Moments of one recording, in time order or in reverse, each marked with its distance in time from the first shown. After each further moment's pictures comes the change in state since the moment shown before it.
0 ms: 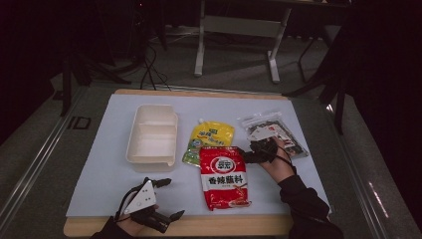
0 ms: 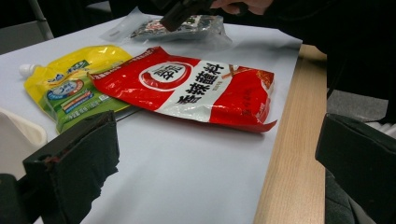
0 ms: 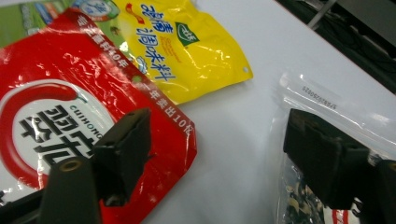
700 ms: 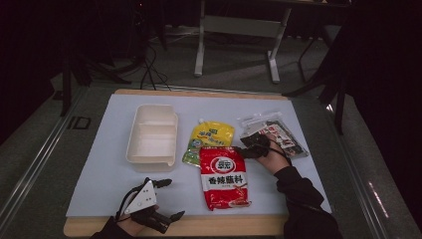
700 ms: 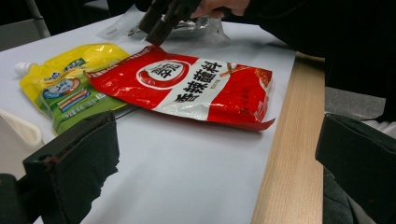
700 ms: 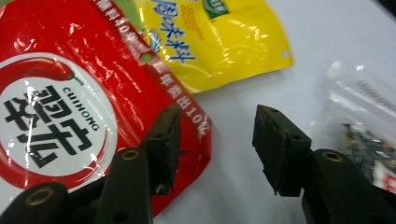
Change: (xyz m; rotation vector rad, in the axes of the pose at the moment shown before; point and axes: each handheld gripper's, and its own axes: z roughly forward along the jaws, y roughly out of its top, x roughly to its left) left arm 0.000 0.000 0.001 0.007 -0.009 -0.002; right arm -0.010 0.005 0.033 0.125 0.147 -0.050
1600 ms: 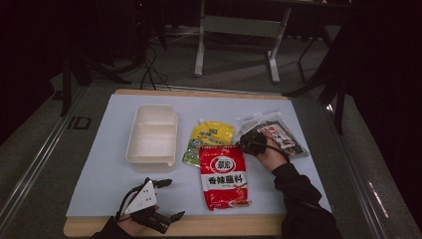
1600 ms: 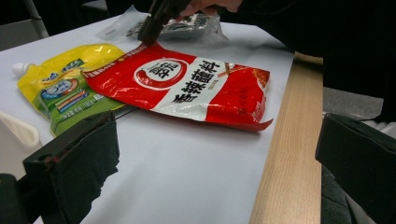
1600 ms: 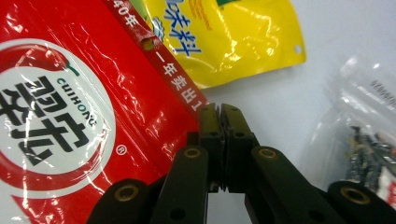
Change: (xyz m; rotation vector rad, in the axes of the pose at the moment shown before) left arm 0.000 0.000 0.000 -0.001 -0.005 -0.002; right arm 0.000 0.013 0.004 0.084 0.008 -0.047
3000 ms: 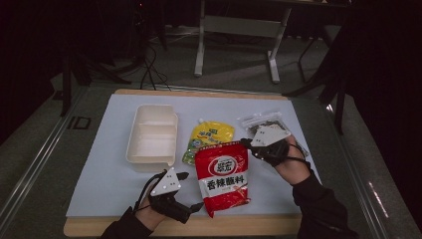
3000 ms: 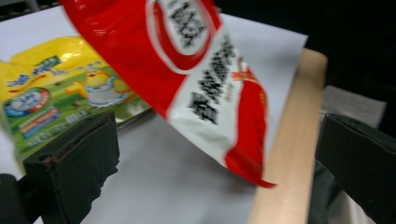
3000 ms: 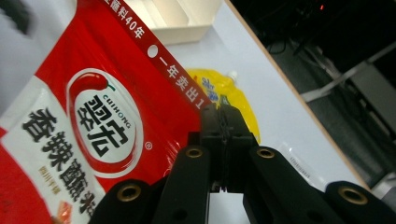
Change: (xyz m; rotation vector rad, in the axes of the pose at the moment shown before) left arm -0.005 0.055 0.040 0.125 0.001 -0.086; right arm 0.055 0.017 -0.137 -0.301 -0.081 -0.176
